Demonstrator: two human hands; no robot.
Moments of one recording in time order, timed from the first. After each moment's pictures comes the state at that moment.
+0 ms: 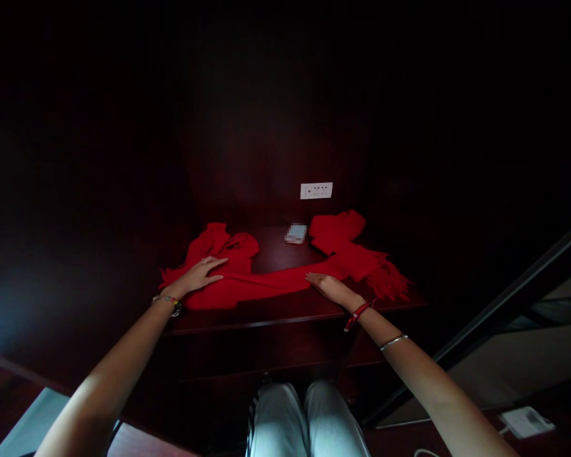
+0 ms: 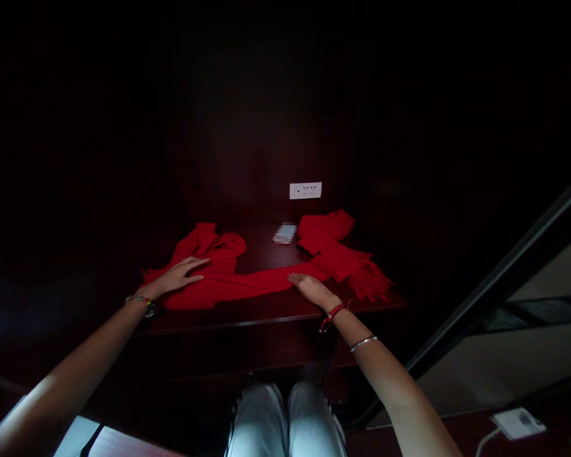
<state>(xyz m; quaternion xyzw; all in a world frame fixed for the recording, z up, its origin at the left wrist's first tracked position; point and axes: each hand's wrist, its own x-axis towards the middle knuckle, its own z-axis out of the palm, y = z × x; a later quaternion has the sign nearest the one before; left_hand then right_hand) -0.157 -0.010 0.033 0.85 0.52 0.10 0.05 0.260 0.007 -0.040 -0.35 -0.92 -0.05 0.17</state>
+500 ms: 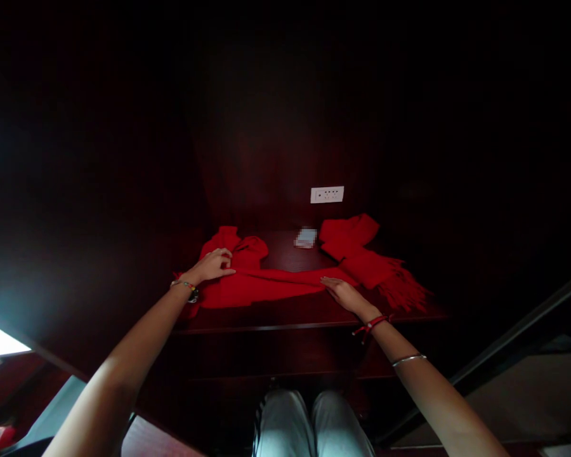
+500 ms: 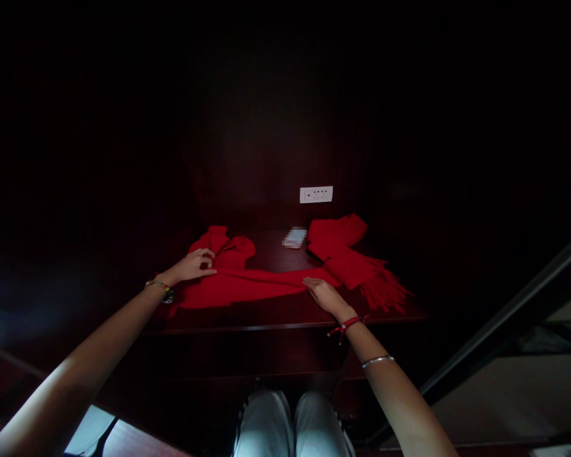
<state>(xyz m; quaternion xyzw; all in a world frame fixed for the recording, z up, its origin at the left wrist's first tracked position) -0.151 0.009 0.060 0.84 0.53 0.10 -0.01 0.272 0.015 -0.055 -0.37 -0.90 -0.01 0.24</state>
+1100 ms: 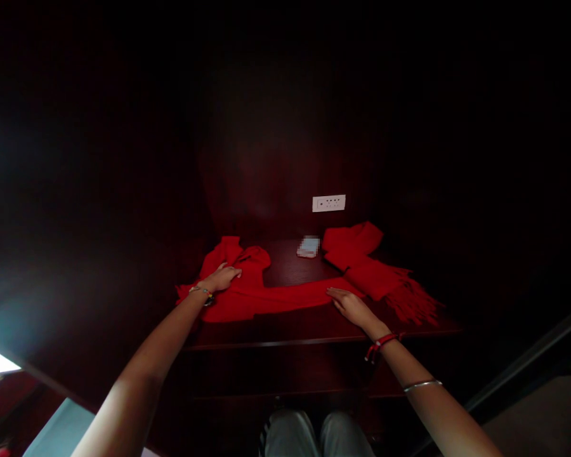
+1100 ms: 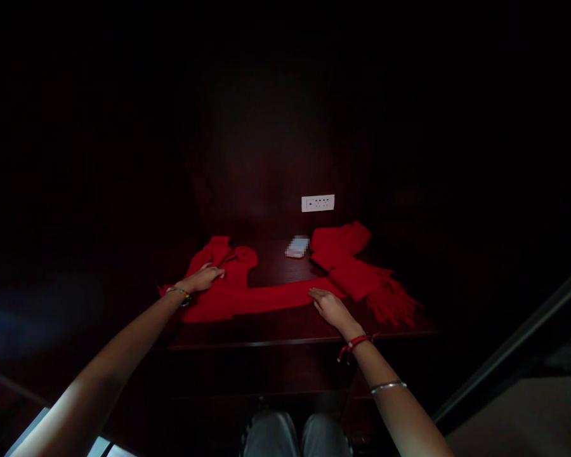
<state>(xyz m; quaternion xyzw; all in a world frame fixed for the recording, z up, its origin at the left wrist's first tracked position) -0.146 0.041 0.038 0.85 0.52 0.00 -0.04 0.272 0.015 -0.061 -0.41 -0.87 -0.02 0.27</state>
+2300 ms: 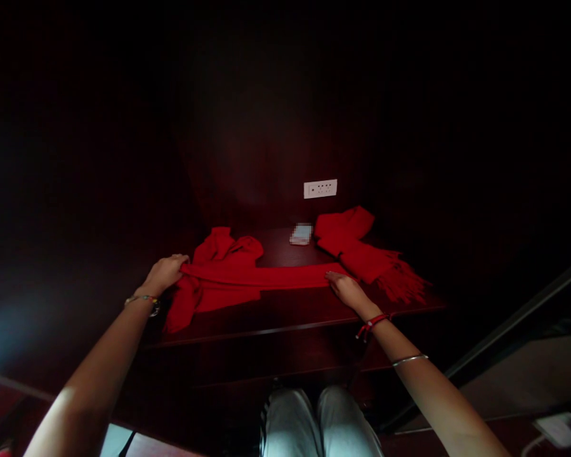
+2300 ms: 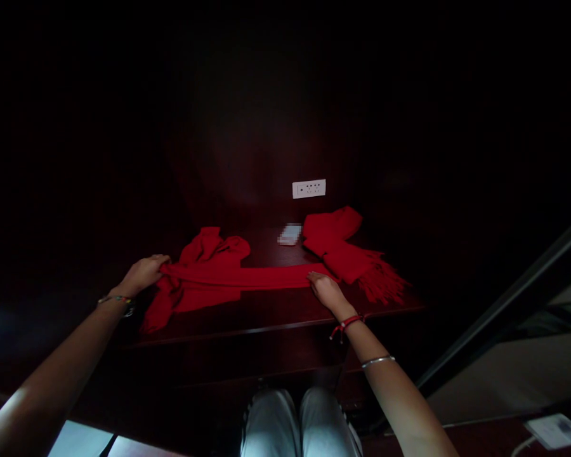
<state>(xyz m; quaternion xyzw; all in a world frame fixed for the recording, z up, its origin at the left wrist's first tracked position) -0.234 0.001 0.063 0.76 0.64 0.03 -0.14 0.275 0.014 -0.056 -0.49 -0.85 -0.03 0.21</state>
